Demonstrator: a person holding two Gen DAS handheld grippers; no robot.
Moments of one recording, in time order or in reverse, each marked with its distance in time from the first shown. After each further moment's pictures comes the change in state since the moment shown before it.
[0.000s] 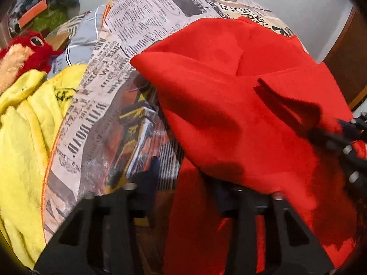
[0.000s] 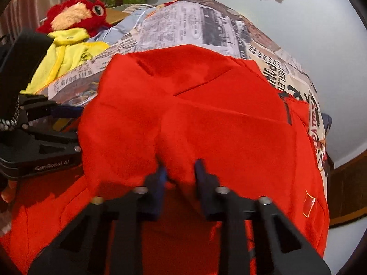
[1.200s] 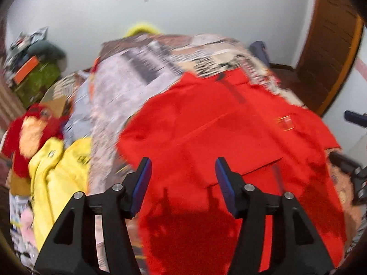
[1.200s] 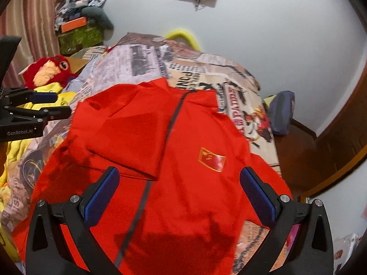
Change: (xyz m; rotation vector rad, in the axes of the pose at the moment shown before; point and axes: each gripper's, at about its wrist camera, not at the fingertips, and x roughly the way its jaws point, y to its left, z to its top) left arm -0.143 -0.088 0.032 0.180 -0.144 0.027; right arm -0.131 -0.100 -0.056 0.194 -0.125 -0.088
